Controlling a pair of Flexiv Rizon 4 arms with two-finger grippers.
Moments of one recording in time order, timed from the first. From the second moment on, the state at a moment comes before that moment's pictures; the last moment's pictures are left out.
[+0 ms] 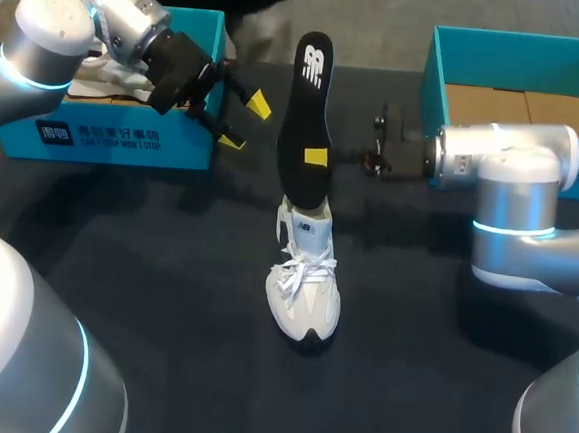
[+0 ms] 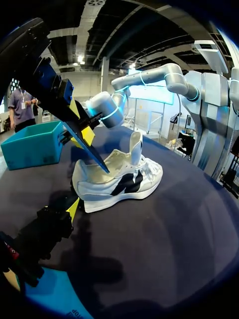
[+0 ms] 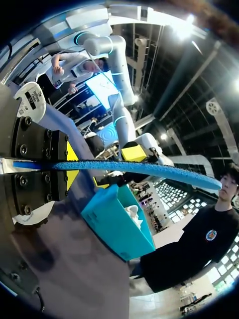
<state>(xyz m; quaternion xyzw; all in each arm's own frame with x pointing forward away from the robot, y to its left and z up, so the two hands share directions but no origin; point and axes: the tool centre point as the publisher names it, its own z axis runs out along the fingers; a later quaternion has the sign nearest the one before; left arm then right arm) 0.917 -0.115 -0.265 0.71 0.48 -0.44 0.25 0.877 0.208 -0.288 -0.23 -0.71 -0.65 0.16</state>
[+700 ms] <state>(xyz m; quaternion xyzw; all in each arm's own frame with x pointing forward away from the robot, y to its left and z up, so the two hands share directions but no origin) 0.917 -0.115 -0.265 0.71 0.48 -0.44 0.25 0.866 0.204 -0.308 -0.24 -0.70 -0.65 0.18</state>
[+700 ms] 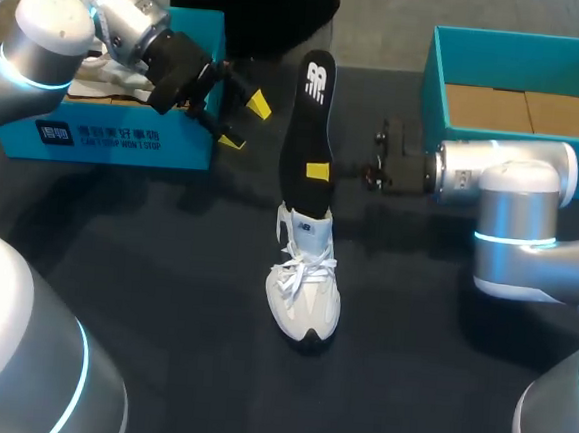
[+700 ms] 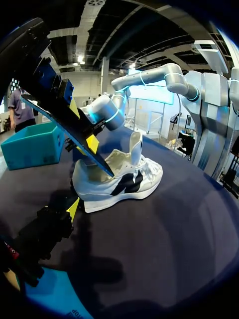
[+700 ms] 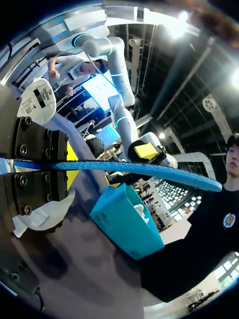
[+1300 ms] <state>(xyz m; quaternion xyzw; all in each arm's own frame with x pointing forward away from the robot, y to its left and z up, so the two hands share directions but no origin) 0.917 -0.115 -0.265 0.71 0.48 -0.44 0.25 0.861 0.201 -0.317 -0.24 -0.70 -0.65 0.18</state>
